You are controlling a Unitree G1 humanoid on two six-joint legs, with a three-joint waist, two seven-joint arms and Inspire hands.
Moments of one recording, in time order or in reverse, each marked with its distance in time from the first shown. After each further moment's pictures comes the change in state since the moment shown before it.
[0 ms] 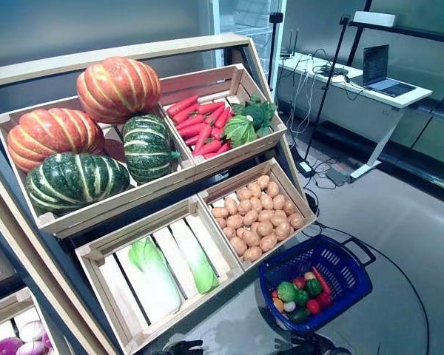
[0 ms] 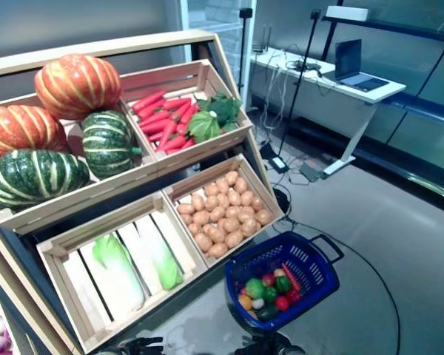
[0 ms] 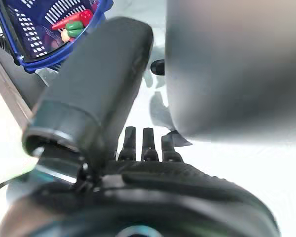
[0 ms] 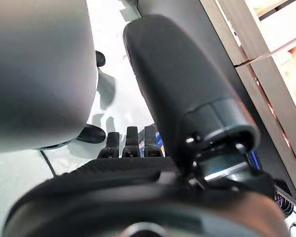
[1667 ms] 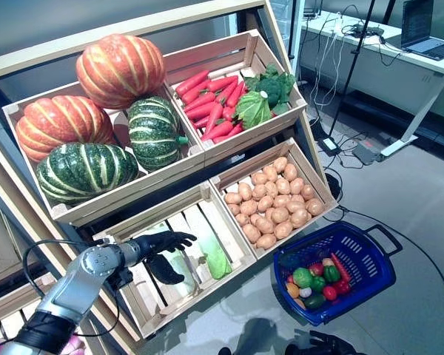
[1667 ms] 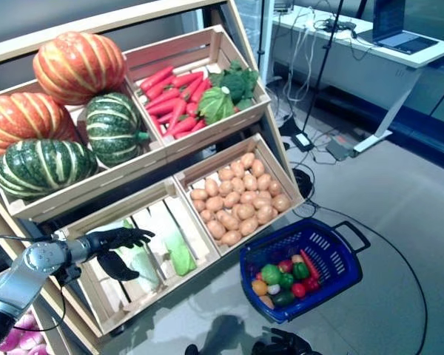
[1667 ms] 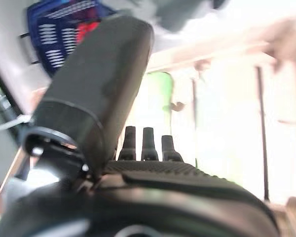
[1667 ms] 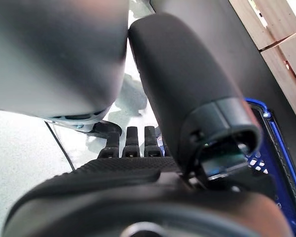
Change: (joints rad) left arm -0.040 0.666 0.081 -1.144 0.411 0.064 -0.438; right arm 0.091 -0.104 -0.051 -0.117 0.041 0.017 -0.011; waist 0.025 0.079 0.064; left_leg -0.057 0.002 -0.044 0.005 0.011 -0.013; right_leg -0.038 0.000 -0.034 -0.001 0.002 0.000
